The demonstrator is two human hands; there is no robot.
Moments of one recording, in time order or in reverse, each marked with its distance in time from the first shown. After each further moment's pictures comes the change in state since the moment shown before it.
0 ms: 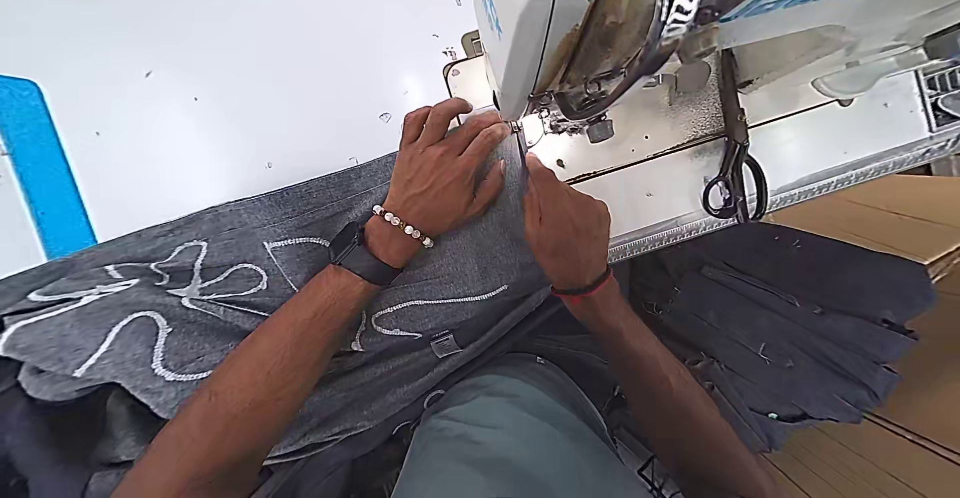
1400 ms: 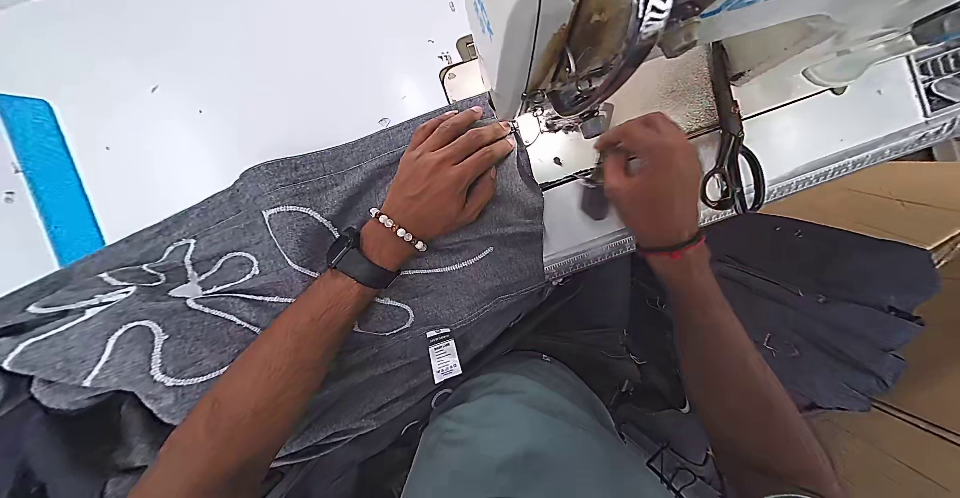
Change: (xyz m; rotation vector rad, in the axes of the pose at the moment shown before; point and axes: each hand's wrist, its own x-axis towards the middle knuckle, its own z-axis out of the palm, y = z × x) left_hand -0.004 -0.009 0.001 -0.159 -0.010 0.134; right_hand 0.027 0.083 -0.055 0.094 -0.098 -0.014
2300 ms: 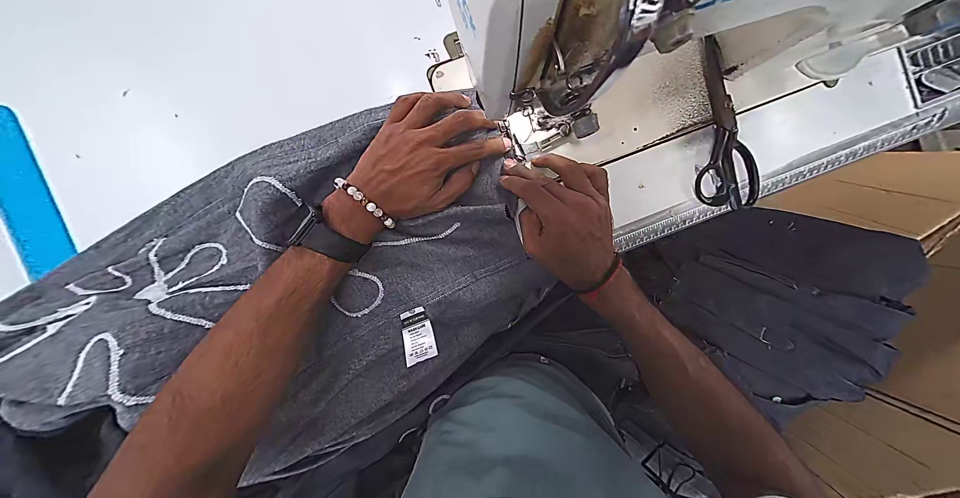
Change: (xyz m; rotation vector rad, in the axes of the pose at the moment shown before) left_hand 0.011 -0.037 -0.011 -0.002 -0.125 0.179; right_hand -0.023 -0.048 0.065 0.025 0.129 -0.244
